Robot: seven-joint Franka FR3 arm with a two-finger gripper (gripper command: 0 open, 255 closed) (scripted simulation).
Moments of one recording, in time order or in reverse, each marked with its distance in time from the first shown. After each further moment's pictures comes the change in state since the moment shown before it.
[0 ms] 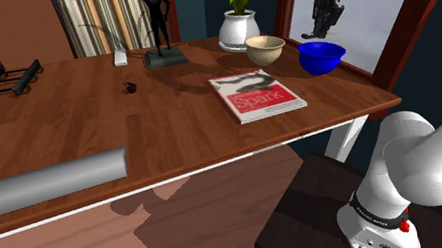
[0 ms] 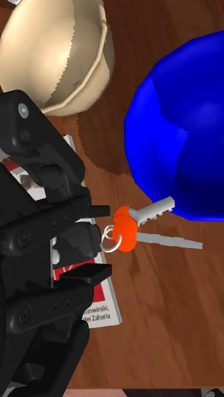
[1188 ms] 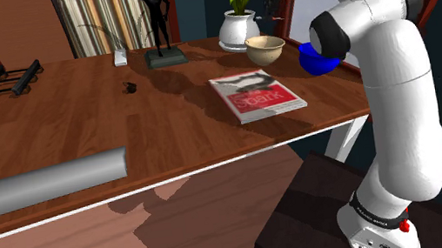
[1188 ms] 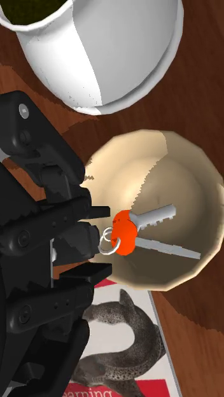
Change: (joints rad) arm -0.295 1.140 -0.301 1.048 0.817 -0.213 -0.378
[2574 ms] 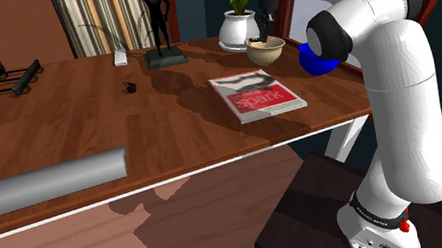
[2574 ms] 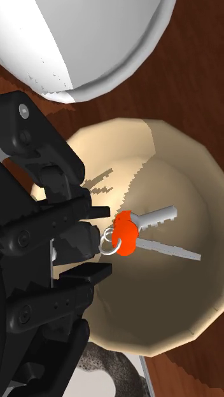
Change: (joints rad) arm 0.144 -0.029 -0.028 -0.317 -0.039 0.248 -0.046
